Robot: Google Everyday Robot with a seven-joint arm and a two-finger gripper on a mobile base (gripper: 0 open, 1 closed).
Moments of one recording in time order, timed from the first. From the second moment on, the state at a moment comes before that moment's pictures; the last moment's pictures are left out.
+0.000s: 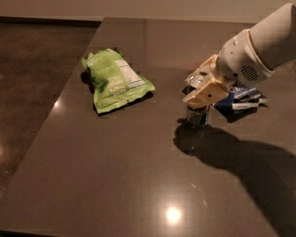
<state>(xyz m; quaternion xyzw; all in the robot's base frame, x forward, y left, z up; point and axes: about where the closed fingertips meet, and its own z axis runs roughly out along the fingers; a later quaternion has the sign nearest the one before) 0.489 -0.103 0.930 -0.58 0.74 0.17 0.30</state>
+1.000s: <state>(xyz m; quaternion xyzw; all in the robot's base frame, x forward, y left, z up) 0.522 -0.141 0.914 -0.53 0.77 0.16 0.32</state>
